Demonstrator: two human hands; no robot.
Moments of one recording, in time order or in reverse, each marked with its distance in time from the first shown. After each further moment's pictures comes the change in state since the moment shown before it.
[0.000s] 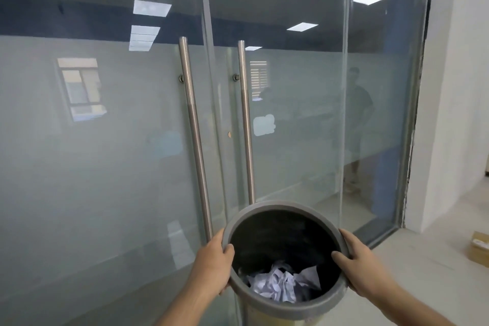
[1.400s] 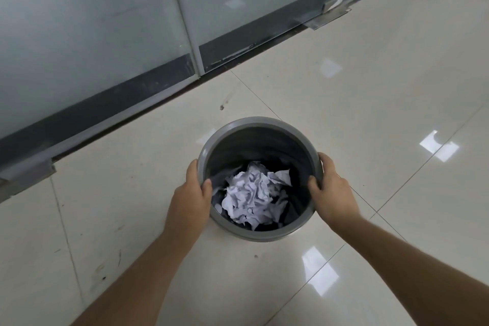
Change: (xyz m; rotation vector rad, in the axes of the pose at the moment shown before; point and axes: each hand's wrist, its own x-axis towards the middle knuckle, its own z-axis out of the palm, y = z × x) left_hand -0.047 -0.806 0.507 0.312 -0.140 -0.177; right_hand -0.094 0.748 0.505 -0.335 -0.151 0.326
